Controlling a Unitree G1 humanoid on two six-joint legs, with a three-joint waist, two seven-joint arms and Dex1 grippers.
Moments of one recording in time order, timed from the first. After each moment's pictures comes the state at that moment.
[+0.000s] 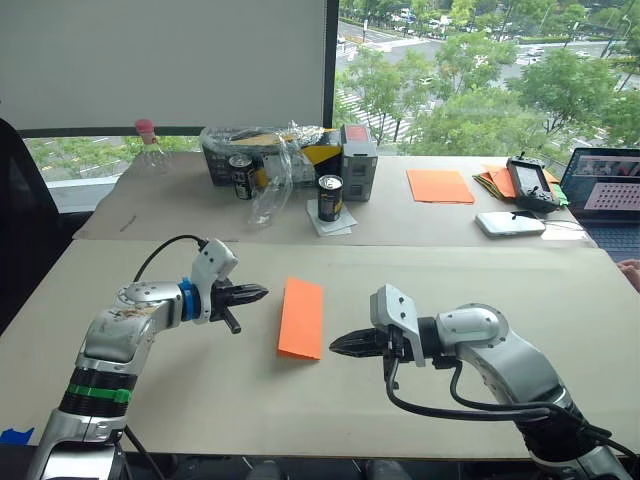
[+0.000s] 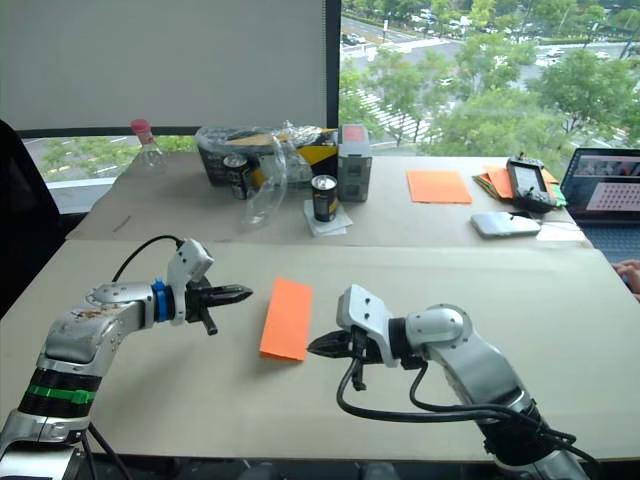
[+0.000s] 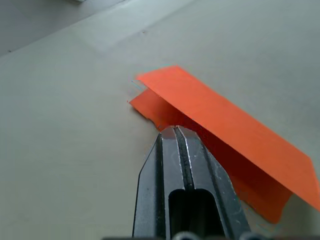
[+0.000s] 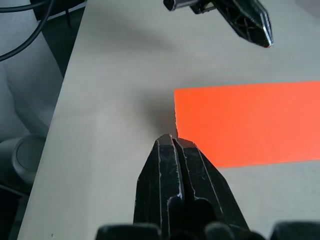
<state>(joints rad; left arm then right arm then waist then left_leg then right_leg) -0.46 0.66 -0.03 -0.02 -0.34 0.72 -0.95 -0.39 -0.59 0.25 -0.43 0.29 0.61 1.07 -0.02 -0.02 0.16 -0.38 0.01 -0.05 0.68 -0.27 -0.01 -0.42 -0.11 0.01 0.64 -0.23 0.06</state>
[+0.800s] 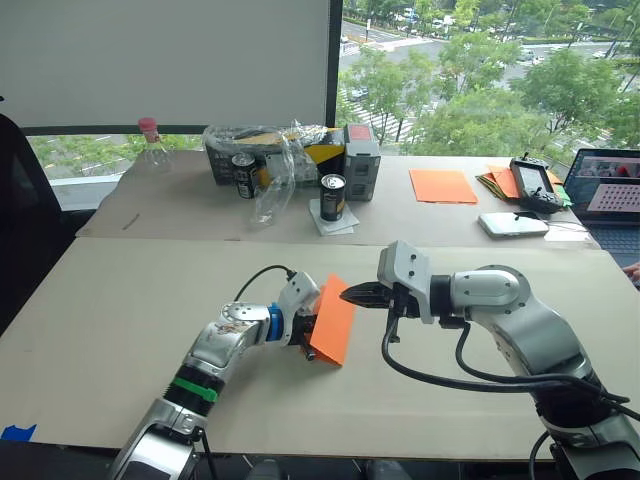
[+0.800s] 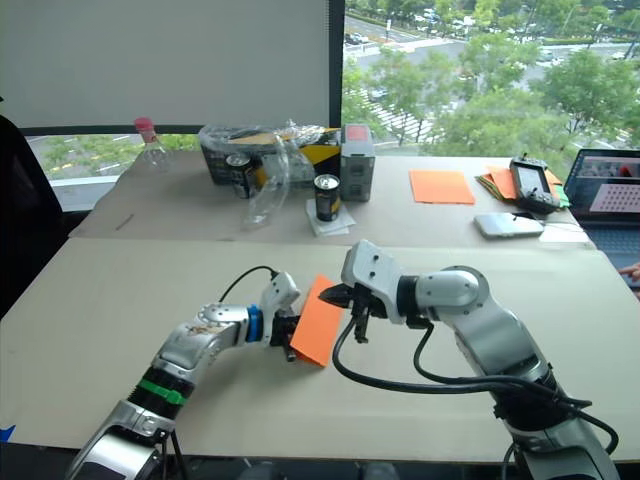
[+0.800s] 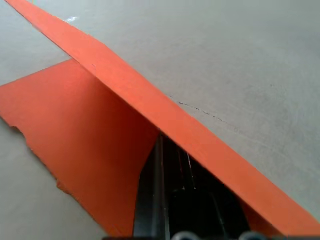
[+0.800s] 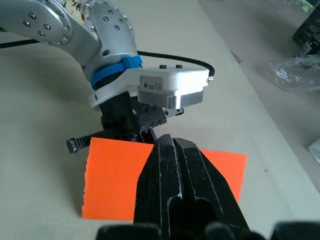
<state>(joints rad) -0.58 0.30 -0.29 0.21 -0.23 0.56 -0.90 -0.58 -0.66 0.22 -0.42 0.27 0.63 0.93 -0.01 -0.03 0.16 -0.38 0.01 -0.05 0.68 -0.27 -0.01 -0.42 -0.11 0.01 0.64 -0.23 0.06</state>
